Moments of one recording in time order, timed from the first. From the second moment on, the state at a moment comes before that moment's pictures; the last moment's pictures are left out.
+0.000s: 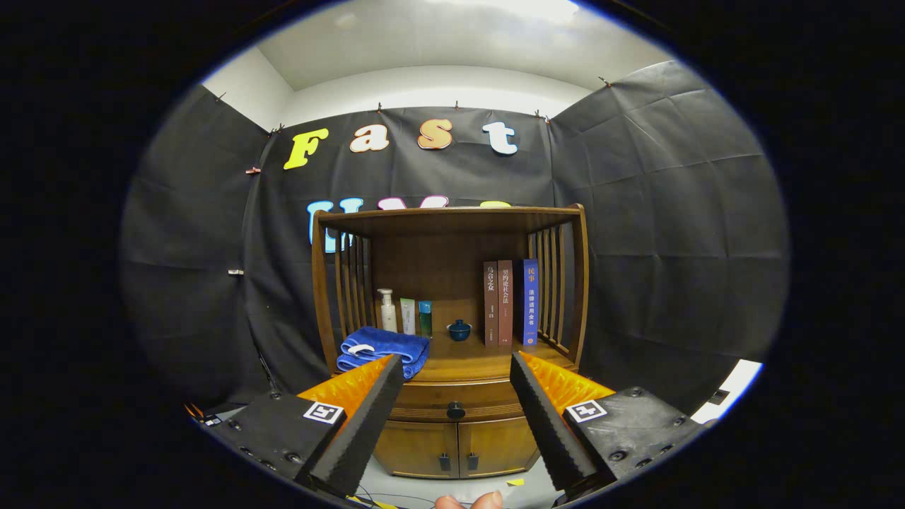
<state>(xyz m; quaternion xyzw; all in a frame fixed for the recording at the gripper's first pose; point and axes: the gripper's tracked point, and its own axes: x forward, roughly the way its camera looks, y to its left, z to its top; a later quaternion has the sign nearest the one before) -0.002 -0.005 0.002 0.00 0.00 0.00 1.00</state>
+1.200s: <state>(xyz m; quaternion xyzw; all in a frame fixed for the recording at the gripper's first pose) 0.134 -0.012 -0.097 0.01 0.00 -0.01 1.00</state>
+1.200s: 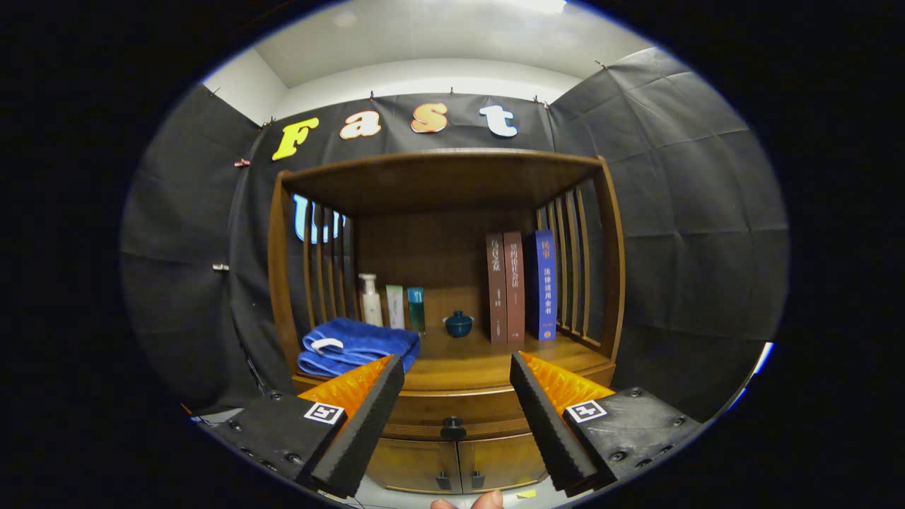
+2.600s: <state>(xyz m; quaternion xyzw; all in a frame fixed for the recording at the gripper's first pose) 0.202 -0.007 -0.289 -0.01 0.10 -0.01 0.99</state>
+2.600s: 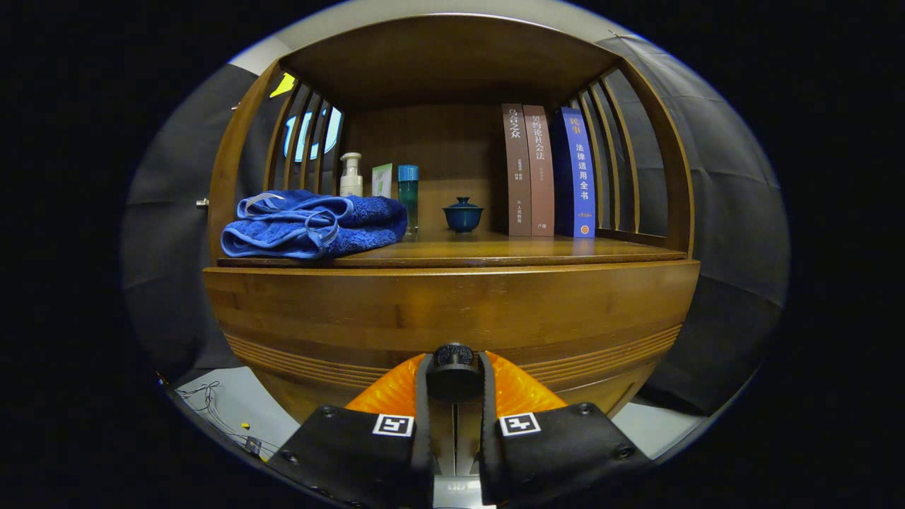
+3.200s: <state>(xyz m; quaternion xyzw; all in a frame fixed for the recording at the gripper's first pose) 0.090 -0.010 -0.283 0.00 0.12 0.00 0.99</state>
